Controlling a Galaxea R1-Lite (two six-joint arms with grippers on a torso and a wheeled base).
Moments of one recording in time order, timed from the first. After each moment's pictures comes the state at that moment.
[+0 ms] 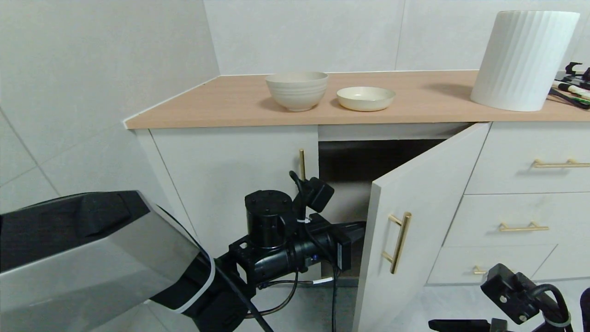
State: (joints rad) left arm -0.74 2.13 -0.83 -1.19 -0.37 -0.24; right arm 0.88 1.34 -0.19 -0.69 0.09 0.35
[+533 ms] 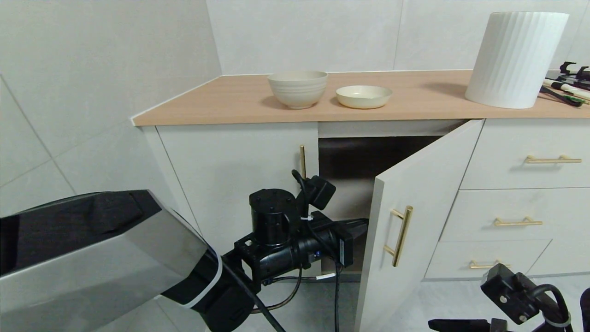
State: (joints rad) left arm -0.74 2.16 -0.86 -1.19 -0.36 -0.24; right arm 0.88 1.34 -0.19 -0.69 0.09 0.35
